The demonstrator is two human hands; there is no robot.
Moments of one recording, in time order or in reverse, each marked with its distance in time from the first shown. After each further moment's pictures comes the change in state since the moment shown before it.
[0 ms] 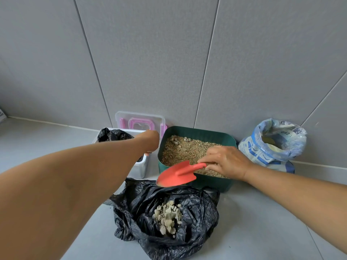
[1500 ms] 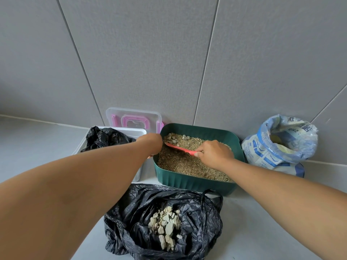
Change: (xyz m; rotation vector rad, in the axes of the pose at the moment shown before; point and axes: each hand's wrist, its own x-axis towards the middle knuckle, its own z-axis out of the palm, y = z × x) left_hand 0.033 0.020 0.011 -0.062 -0.066 -0.009; right_hand 0.062 -0.002 0.030 0.176 -0.180 0.647
